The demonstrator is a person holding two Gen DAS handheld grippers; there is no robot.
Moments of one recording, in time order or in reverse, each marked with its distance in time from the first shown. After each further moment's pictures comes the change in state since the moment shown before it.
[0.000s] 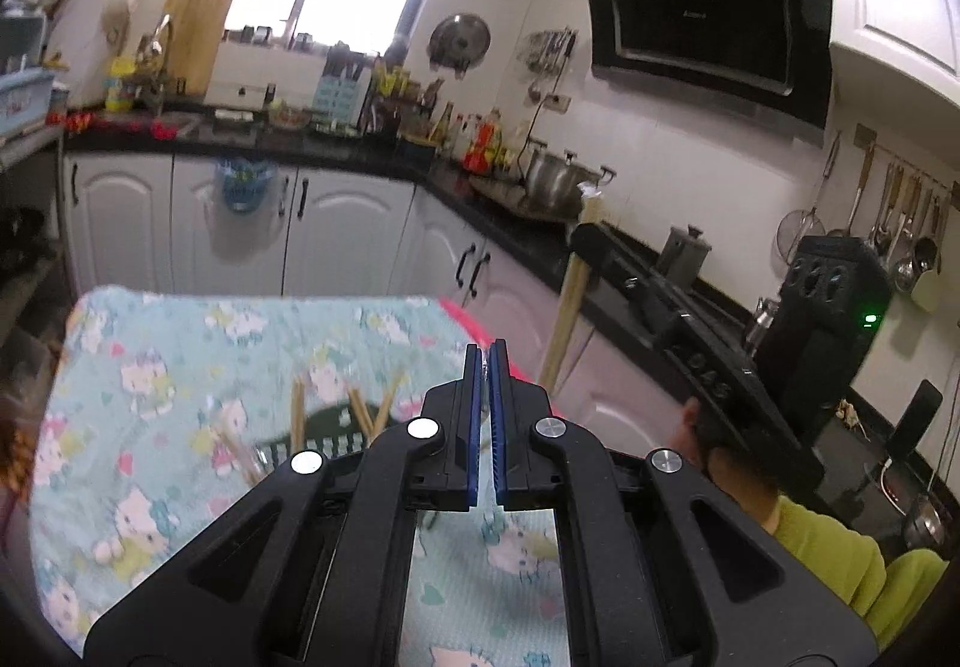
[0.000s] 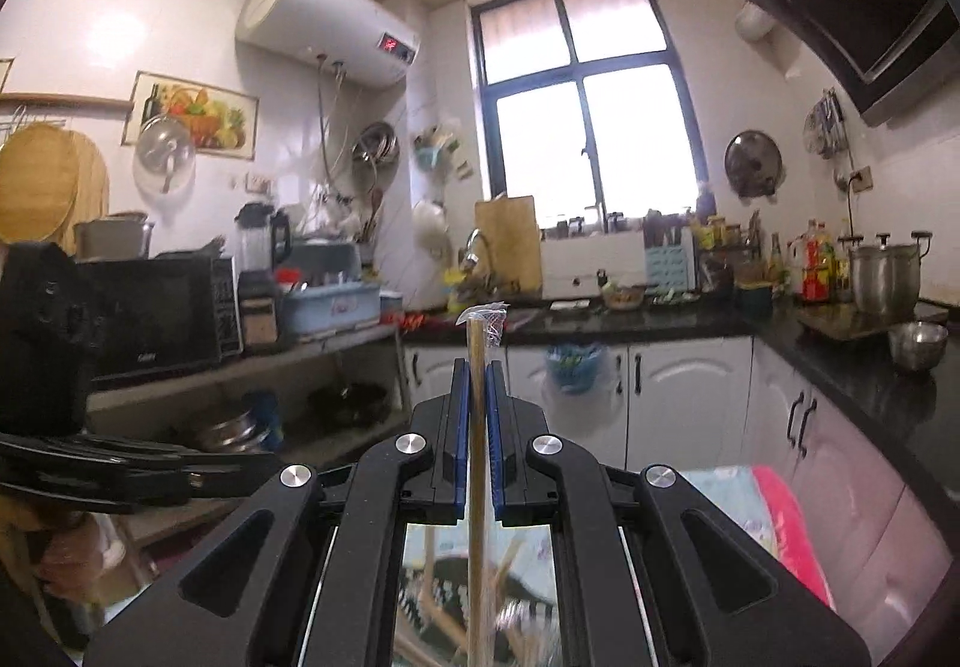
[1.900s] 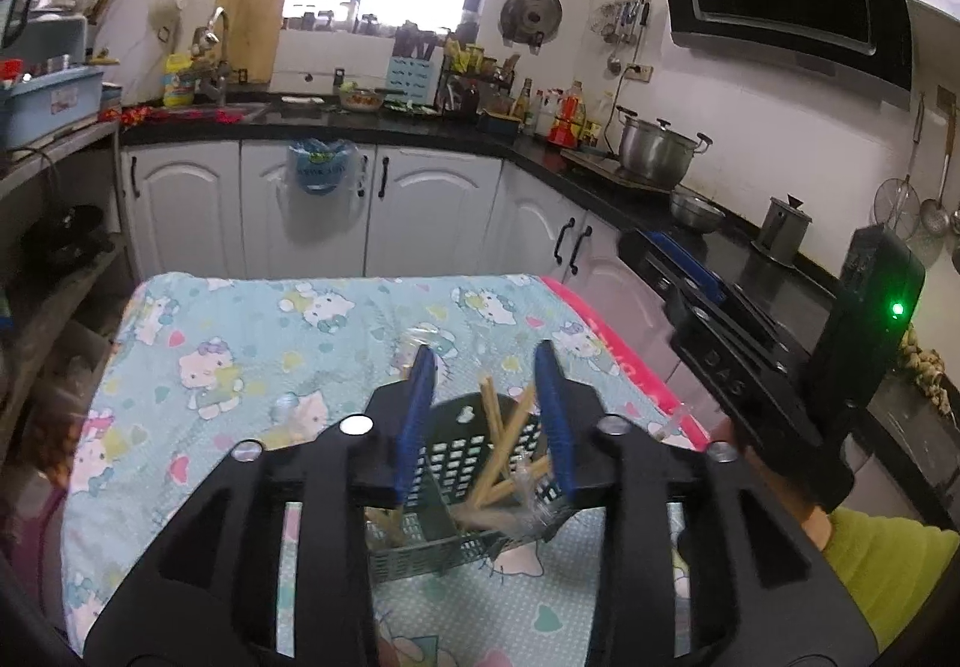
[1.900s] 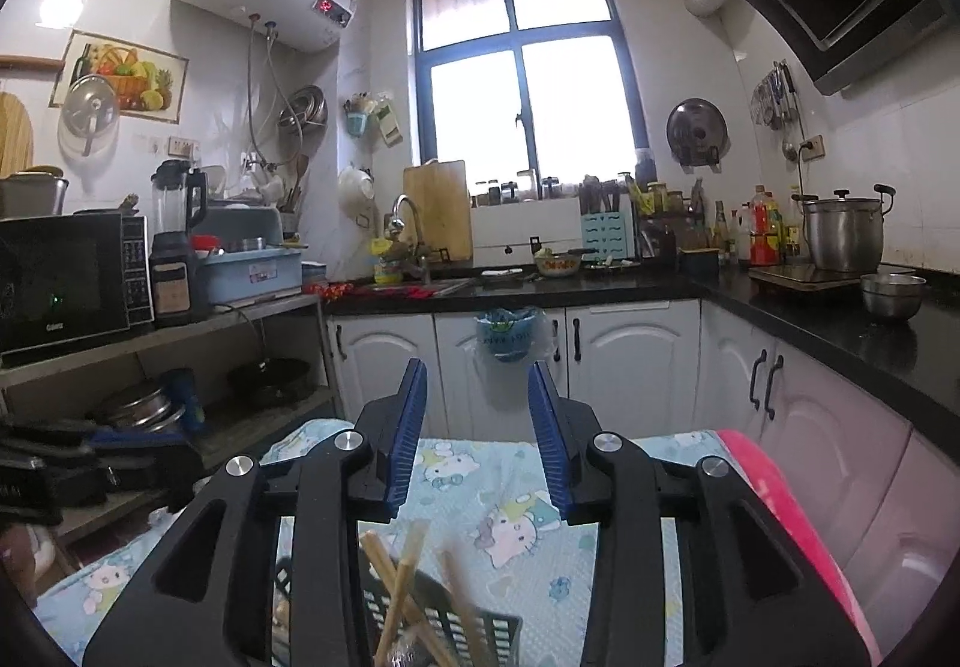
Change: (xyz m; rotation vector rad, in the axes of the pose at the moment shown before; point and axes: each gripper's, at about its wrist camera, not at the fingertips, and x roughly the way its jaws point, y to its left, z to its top) left arm 0.060 0.053 -0.024 0.015 0.042 0.217; right arm 0.073 -0.026 -0.079 0.011 0.065 -0.173
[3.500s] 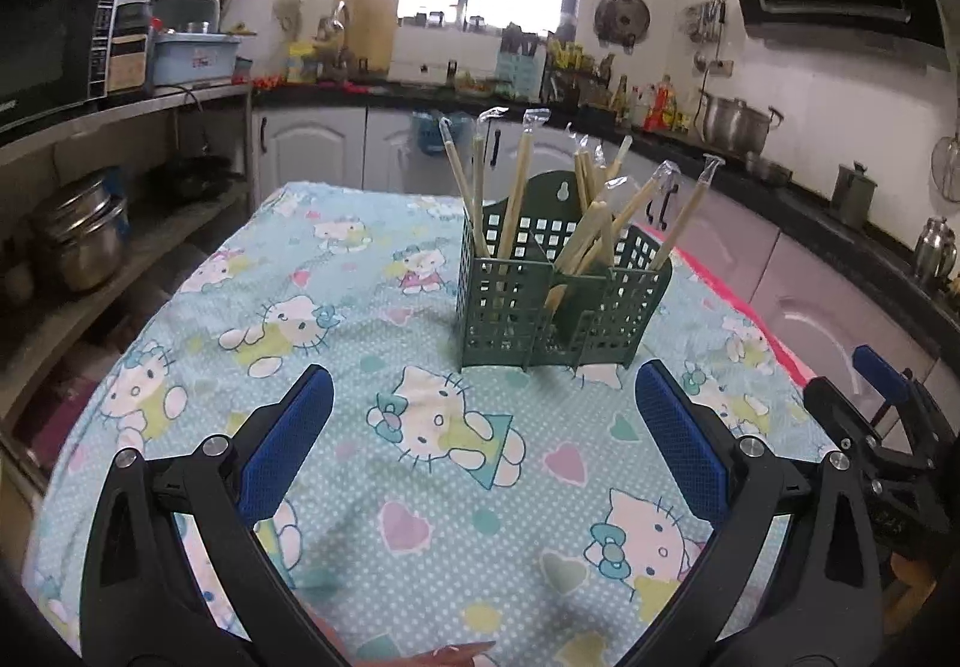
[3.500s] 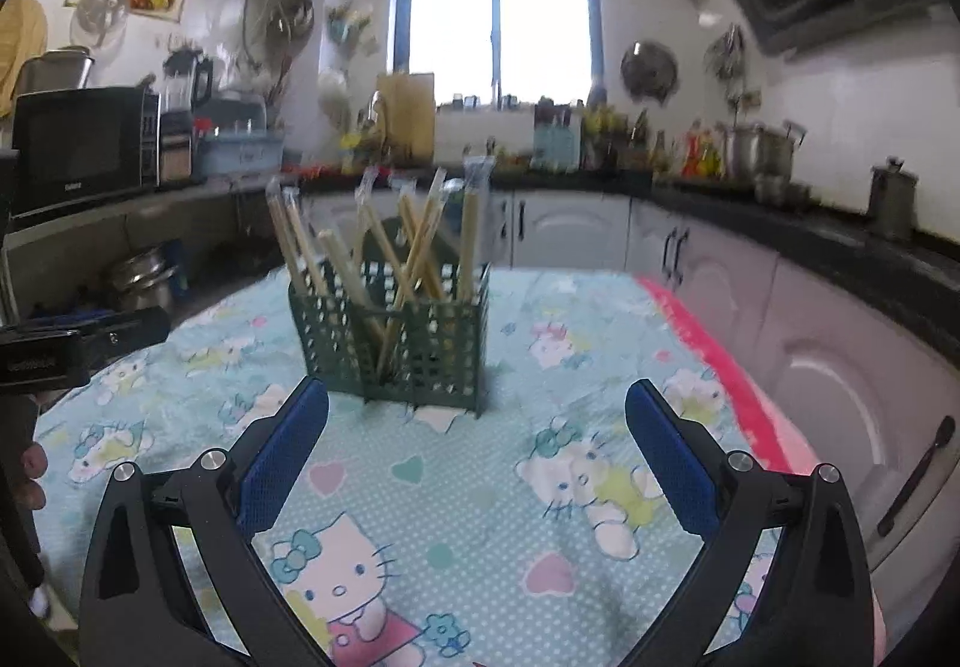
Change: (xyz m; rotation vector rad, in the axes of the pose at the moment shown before) left arm -0.088 -0.007 -0.181 -0.068 -0.056 0.265; right arm -0.196 0.050 -0.143 -0.080 0.172 -0.155
